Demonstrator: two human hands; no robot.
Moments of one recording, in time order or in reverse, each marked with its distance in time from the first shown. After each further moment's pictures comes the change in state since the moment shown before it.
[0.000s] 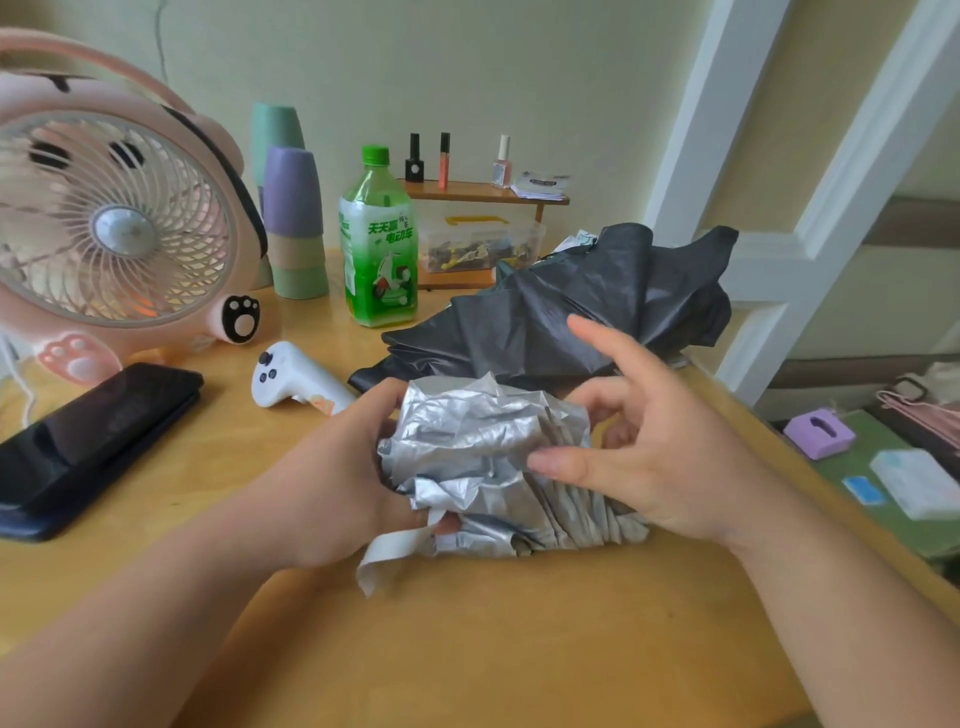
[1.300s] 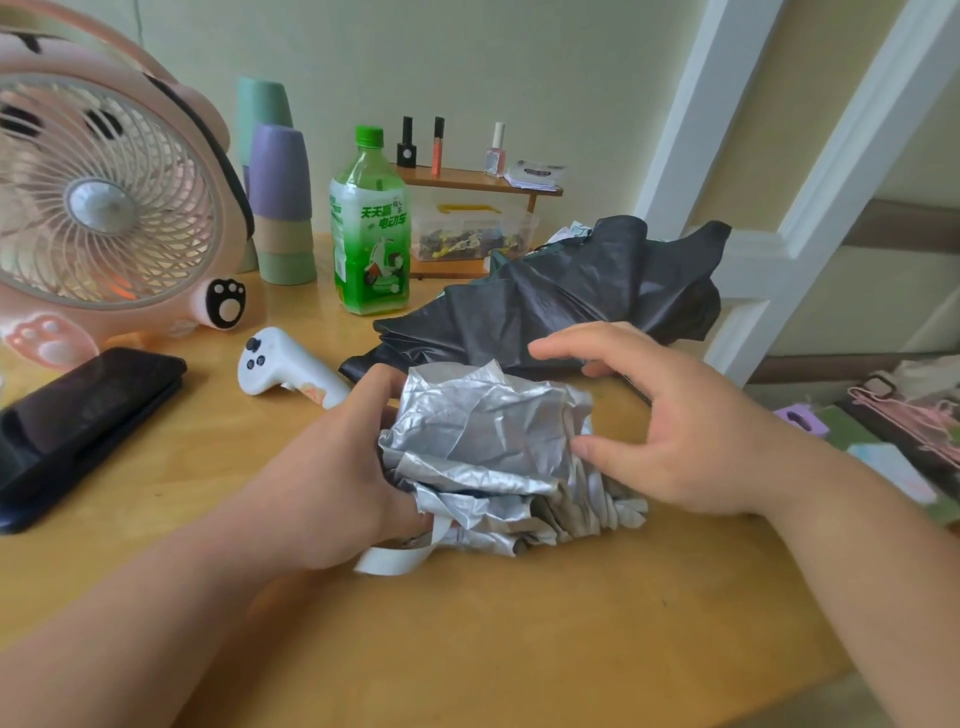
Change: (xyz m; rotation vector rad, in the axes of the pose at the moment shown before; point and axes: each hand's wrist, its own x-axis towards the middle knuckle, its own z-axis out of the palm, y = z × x) left_hand -0.003 -0.005 0.006 0.024 0.029 -0.009; right_hand 0.007 -0.010 -0.022 -0.365 -0.128 -0.258
